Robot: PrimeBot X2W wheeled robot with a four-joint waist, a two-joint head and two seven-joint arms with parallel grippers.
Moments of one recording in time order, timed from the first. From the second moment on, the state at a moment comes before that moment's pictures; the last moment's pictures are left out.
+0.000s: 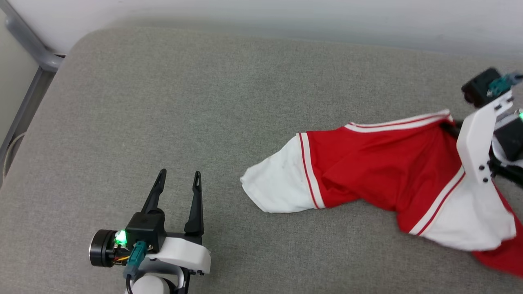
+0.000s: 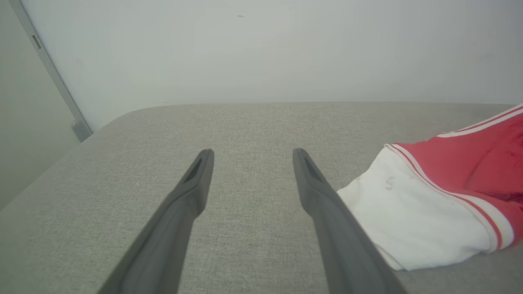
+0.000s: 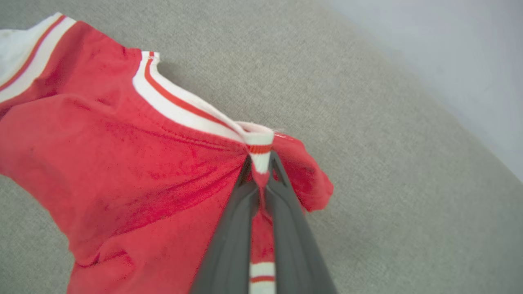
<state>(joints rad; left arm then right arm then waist) -0.10 0.05 -0.13 0.12 -0.06 0.05 -0.26 -0.85 -0.73 0.83 0.44 0.76 0.13 0.47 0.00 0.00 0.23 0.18</state>
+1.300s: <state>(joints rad) 0.06 0.05 -0.10 0.12 -0.05 0.06 -0.26 0.01 -0.62 0.51 0.35 0.63 0.13 0.09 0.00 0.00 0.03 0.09</state>
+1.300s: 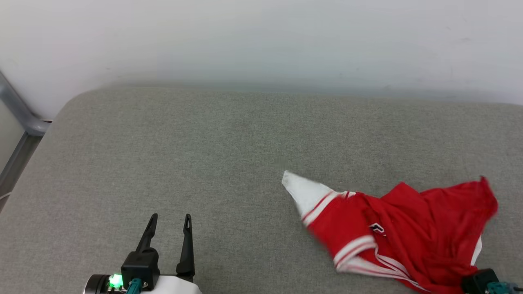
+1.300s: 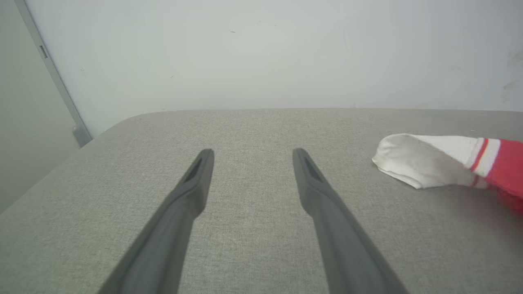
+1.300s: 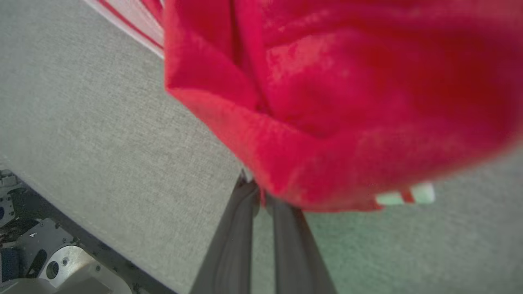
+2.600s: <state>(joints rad) 0.01 0.05 -0.12 0.09 -0.04 0.05 -0.26 -0.14 -0.70 -0.06 -0.08 0.45 0.13 0.48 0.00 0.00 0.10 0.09</state>
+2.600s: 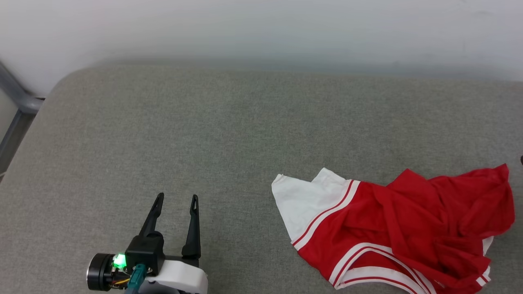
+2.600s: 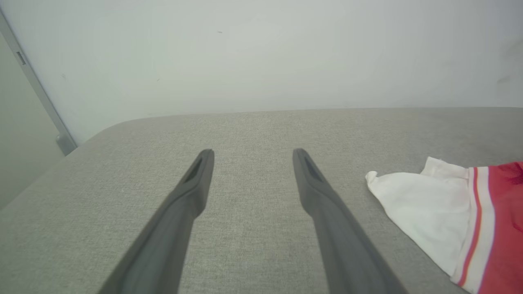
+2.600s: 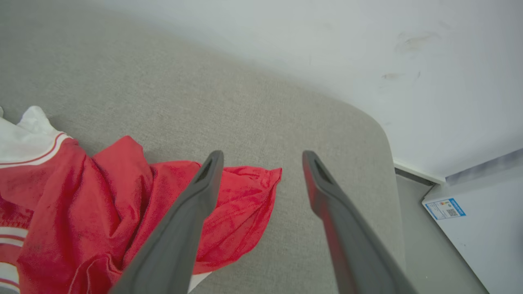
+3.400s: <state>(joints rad) -0.11 0.05 -0.14 0.09 -0.05 0.05 -0.26 -0.36 -0.69 0.10 0.48 0.52 0.13 0.73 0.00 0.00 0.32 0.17</state>
